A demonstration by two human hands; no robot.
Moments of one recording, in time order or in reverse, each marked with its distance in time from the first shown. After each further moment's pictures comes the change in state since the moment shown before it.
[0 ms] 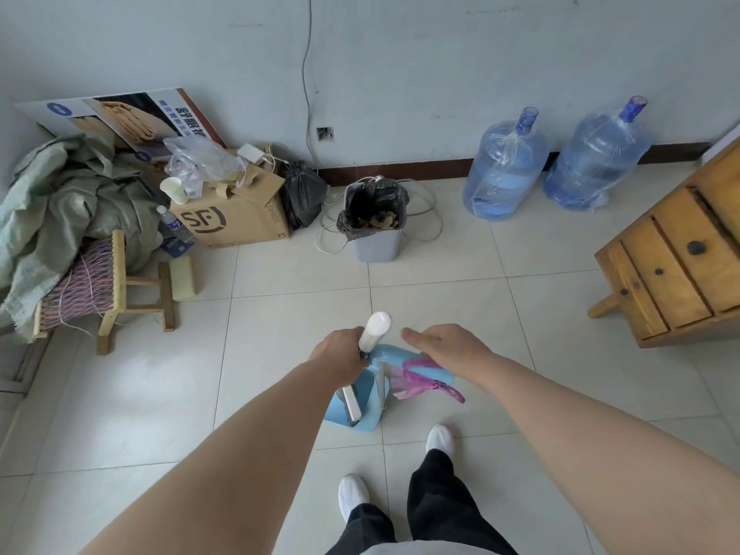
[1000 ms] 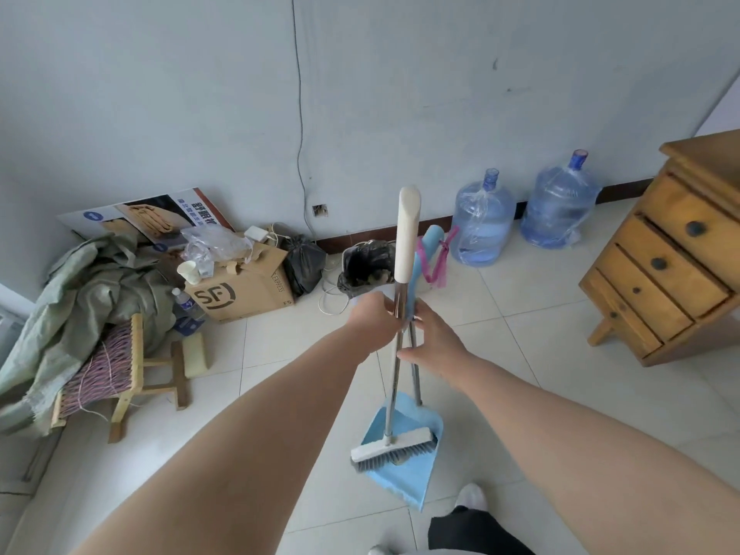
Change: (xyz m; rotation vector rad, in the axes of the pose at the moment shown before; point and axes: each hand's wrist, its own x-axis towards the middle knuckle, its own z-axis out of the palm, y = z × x) left_hand -0.041 0.083 -0.073 -0.320 0.166 0.184; right_hand -0.046 -0.042 0.001 0.226 0.331 -0.356
